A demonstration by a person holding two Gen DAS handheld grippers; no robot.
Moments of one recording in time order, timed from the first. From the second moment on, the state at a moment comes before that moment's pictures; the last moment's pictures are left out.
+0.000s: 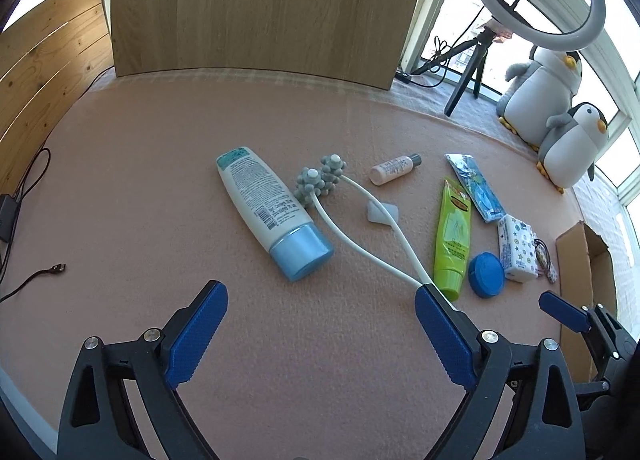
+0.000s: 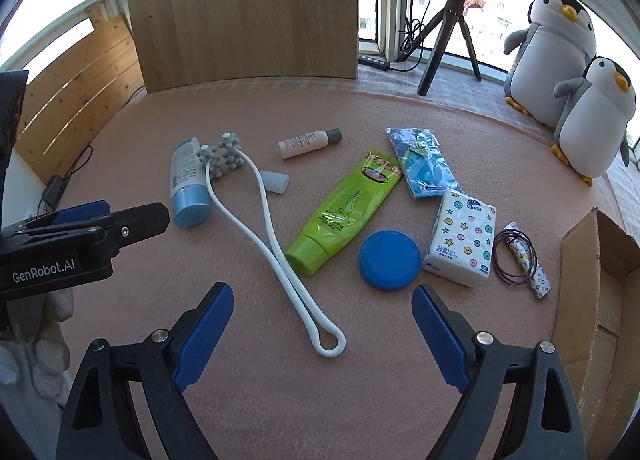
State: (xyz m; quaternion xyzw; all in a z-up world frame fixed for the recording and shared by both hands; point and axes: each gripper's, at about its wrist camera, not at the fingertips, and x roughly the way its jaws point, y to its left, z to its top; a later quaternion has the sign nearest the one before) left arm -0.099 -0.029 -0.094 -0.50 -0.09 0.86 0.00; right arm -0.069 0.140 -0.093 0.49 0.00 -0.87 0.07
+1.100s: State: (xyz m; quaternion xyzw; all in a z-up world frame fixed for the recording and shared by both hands) left arm -0.166 0.003 -0.160 -0.56 -0.15 0.81 0.05; right arm -0.094 0.118 -0.144 0.55 0.00 -0.82 0.14
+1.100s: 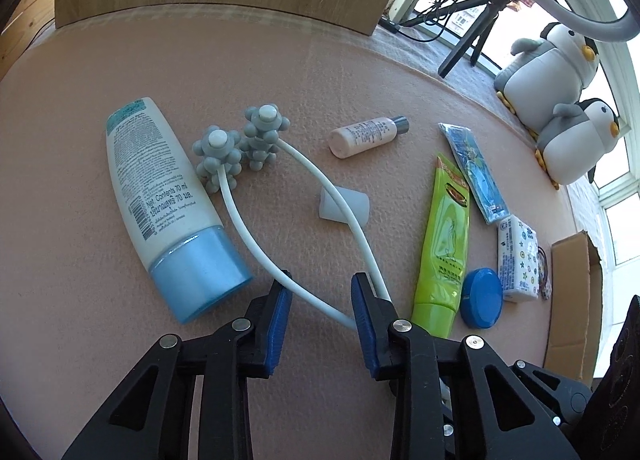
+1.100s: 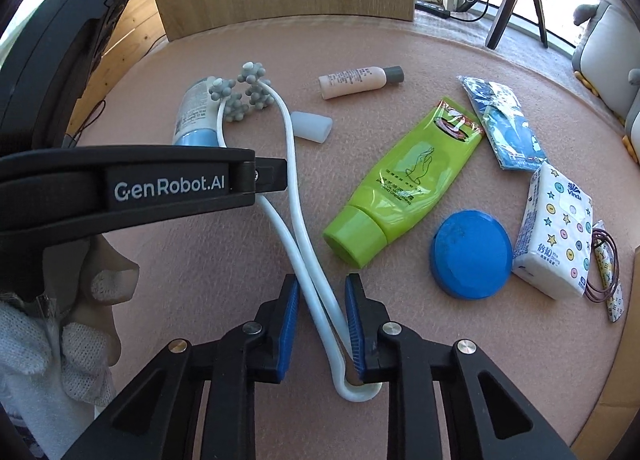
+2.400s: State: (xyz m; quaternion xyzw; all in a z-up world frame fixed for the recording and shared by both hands) left arm -0.136 0.144 -0.059 -0.48 -0.11 0.84 0.23; right arm -0.017 0.224 -0.061 0.46 -0.06 -0.88 0.06
